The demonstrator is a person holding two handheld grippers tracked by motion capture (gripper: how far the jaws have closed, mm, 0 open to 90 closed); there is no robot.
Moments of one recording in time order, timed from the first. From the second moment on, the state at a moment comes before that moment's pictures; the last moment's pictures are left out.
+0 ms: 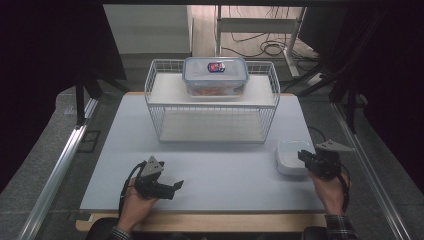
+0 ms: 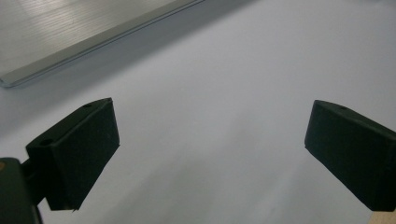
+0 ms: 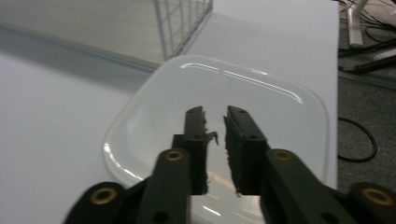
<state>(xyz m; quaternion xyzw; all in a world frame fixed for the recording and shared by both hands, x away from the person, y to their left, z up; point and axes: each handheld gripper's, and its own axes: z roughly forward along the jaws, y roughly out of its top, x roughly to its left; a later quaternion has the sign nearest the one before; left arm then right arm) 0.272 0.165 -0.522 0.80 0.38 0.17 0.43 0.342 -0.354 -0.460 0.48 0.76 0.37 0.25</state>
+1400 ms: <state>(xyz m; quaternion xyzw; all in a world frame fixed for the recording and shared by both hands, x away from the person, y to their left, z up) 0.273 0.160 -0.524 0.81 0.38 0.17 0.42 0.364 -0.393 -0.473 0.53 0.73 0.33 0.27</state>
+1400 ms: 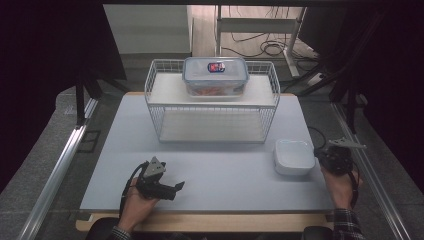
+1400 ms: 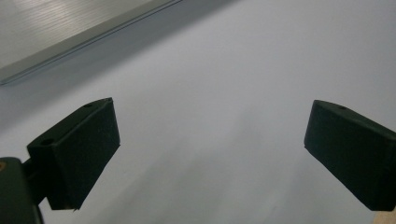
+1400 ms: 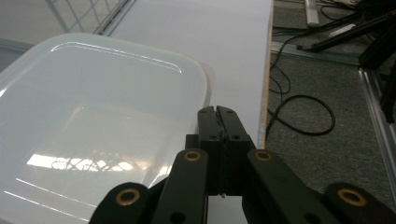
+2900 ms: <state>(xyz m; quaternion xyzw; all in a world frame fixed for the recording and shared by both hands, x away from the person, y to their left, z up) 0.275 0.155 -0.527 0.81 0.38 0.17 0.41 0.361 -0.236 -0.485 0.40 0.81 0.39 0.15</state>
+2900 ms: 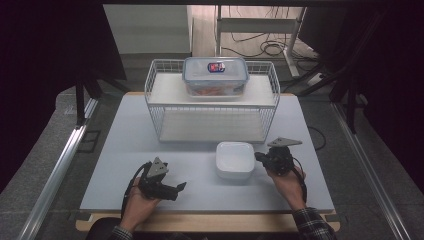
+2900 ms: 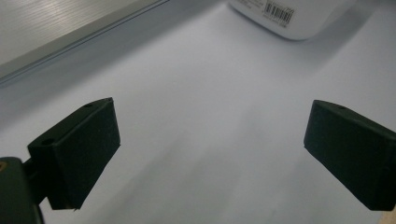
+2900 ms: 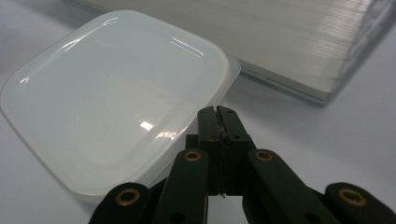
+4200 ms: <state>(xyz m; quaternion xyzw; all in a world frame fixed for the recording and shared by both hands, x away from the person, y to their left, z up) 0.273 0.153 -0.528 0.82 0.37 0.16 0.41 0.330 -0.221 -0.471 0.33 0.82 0.42 0.18</state>
